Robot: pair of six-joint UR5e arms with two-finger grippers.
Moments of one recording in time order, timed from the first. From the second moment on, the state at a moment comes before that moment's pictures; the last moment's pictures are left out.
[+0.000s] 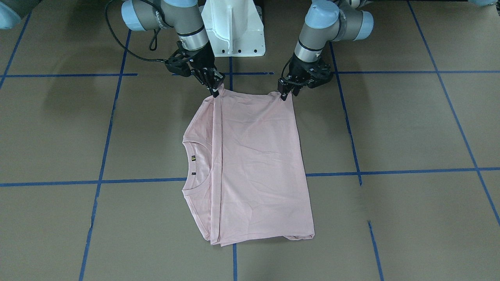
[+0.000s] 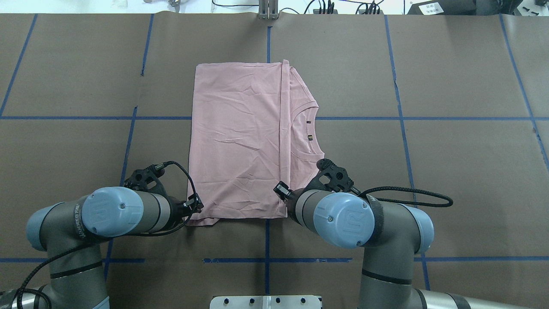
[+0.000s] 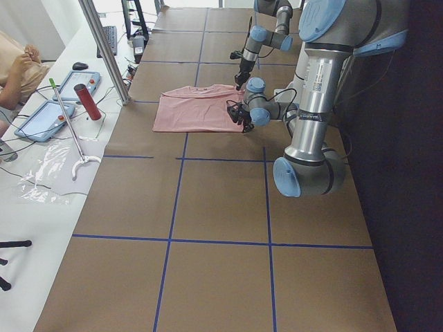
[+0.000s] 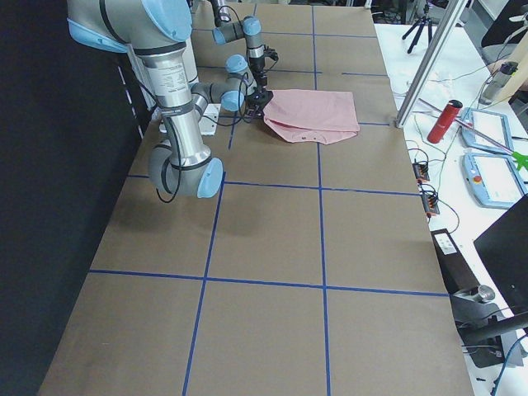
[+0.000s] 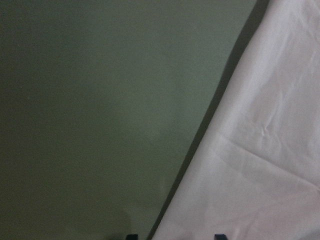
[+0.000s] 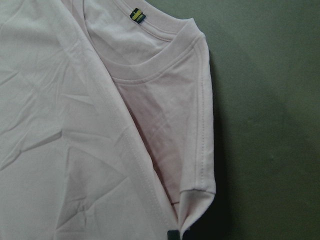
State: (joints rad) left arm -0.33 -1.83 -1.89 -1.94 -1.67 -1.87; right arm 0.26 -1.09 1.86 -1.31 1.49 2.08
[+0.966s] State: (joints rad) left arm -0.30 -1.82 -1.90 -1.94 -1.67 -1.90; right arm 0.26 -1.09 1.86 -1.31 1.49 2.08
